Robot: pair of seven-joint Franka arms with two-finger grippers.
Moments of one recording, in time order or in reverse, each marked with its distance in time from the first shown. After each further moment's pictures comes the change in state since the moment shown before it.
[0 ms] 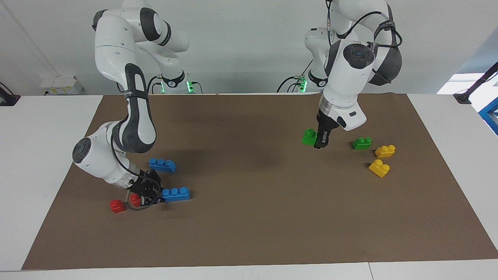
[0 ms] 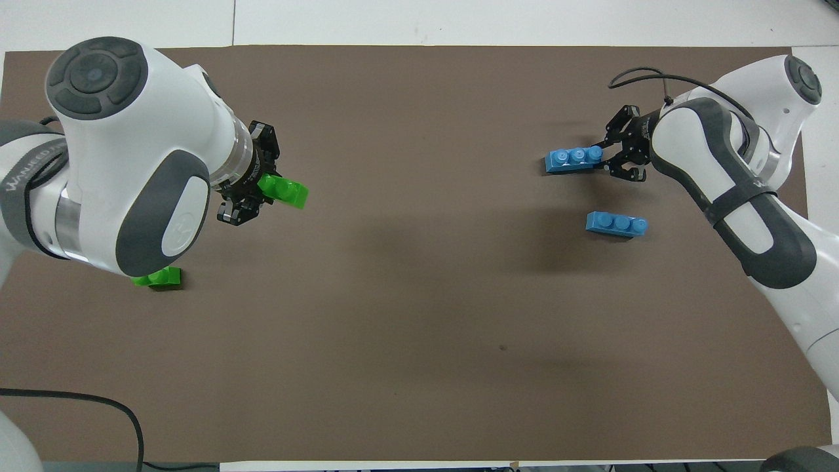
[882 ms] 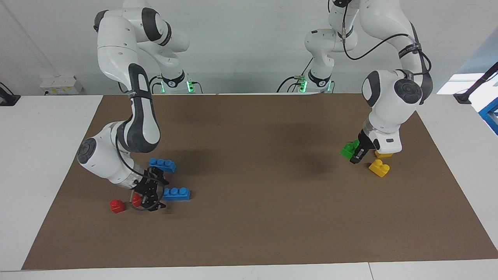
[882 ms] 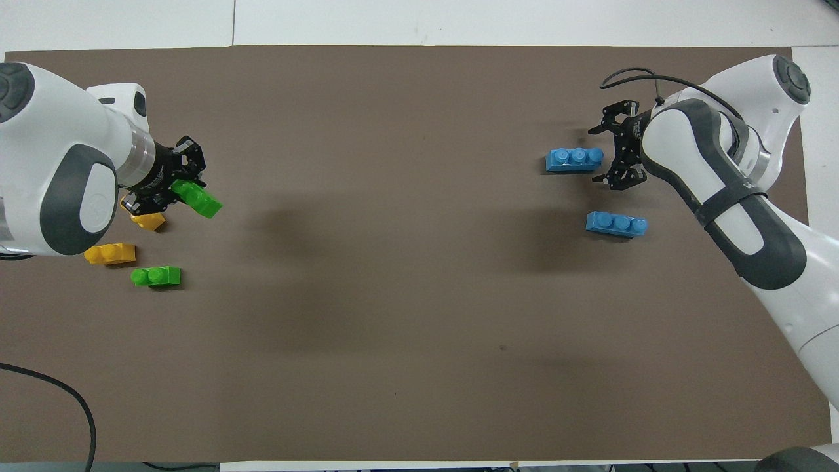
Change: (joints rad) left arm 0.214 0.021 0.019 -0.118 0.002 0.101 0.643; right arm 0.019 0.002 -0.001 0.001 0.000 0.004 0.029
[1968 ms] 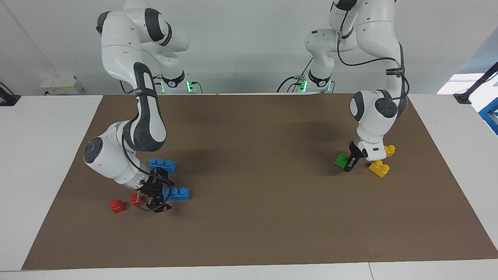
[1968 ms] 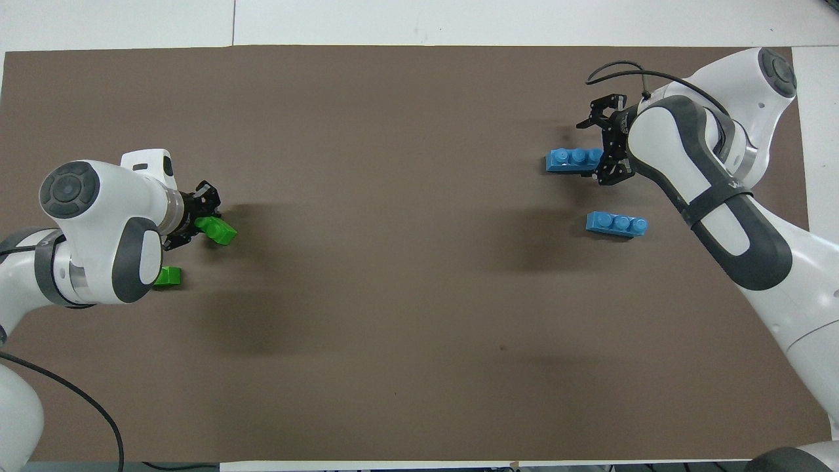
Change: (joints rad) left arm 0.037 0.037 0.041 -0.385 0.007 0.501 0.035; right arm 0.034 0.008 0.000 0.021 0.000 0.000 0.007
